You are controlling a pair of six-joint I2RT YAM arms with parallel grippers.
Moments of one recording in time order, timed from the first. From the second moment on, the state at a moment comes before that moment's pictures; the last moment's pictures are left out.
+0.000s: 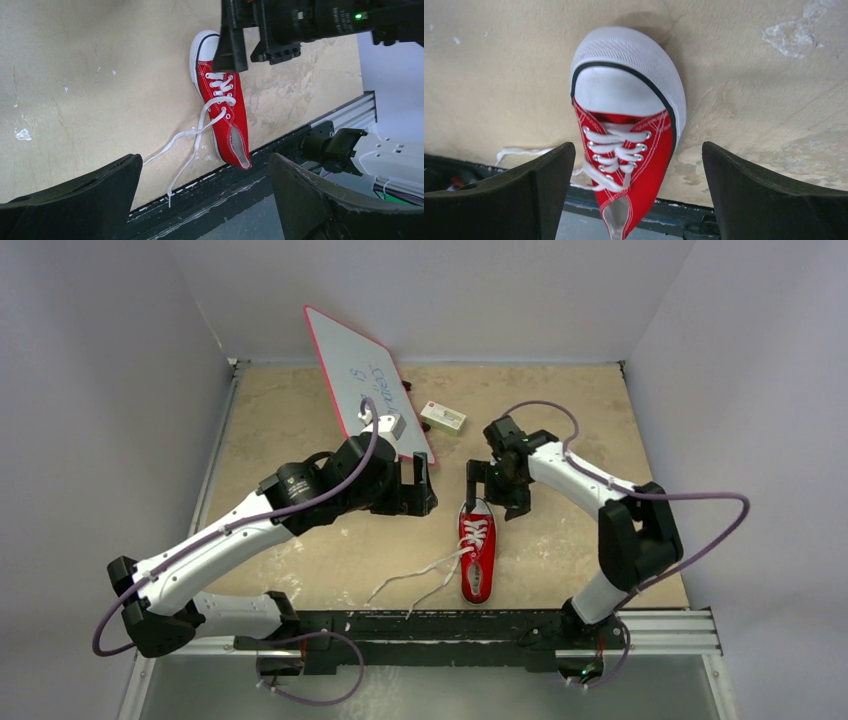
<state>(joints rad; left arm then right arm) -0.97 1.21 1.35 -0.86 -0.17 -0.77 0.45 1.60 1.13 -0.87 -0.14 0.54</state>
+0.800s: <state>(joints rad) -0.97 1.32 1.39 -0.86 -0.16 -0.70 0.62 1.81 1.24 -0.93 0.07 0.65</state>
